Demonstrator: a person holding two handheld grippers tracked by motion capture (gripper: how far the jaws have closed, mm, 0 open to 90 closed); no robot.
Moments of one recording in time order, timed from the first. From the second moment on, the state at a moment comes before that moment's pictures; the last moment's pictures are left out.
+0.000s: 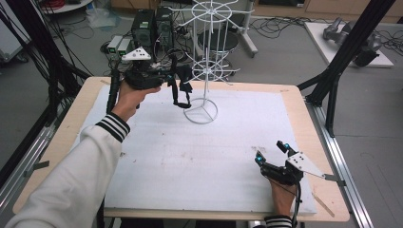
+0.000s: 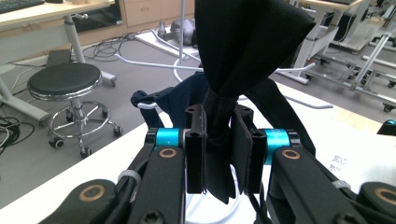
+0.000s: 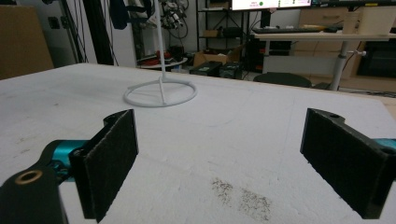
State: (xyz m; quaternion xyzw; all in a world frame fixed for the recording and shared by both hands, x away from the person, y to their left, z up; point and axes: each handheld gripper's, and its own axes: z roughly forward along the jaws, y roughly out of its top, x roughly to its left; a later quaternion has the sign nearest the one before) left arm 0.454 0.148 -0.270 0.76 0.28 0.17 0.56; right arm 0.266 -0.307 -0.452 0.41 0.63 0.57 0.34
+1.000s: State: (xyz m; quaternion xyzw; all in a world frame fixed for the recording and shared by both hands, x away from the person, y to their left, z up) left arm 0.462 0.134 -0.286 0.78 0.30 0.17 0.51; right arm 0.266 -0.306 -0.452 0.41 0.63 0.57 0.34
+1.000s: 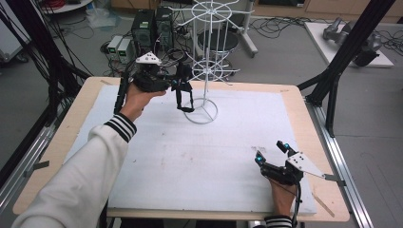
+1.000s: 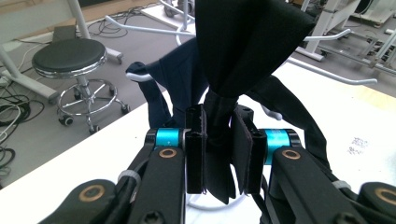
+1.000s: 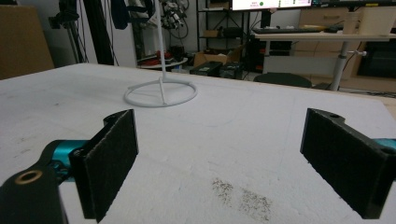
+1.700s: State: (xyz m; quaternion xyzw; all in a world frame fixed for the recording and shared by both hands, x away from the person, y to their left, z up) left arm 0.466 0.125 -0.306 0.78 0.32 0.16 0.51; right arm 0.266 -0.306 -0.452 0.41 0.63 0.57 0.34
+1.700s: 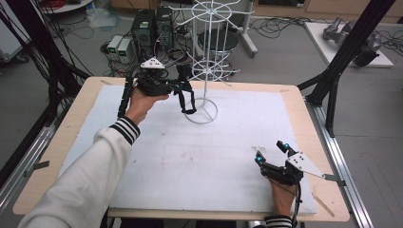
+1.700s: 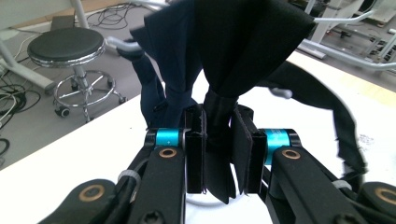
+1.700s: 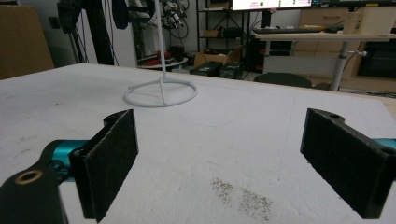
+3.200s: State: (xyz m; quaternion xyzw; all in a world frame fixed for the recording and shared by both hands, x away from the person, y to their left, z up) left arm 0.459 0.138 -0.334 0.77 0.33 0.18 0.52; right arm 0.266 -0.306 -0.452 0.41 0.63 0.57 0.34
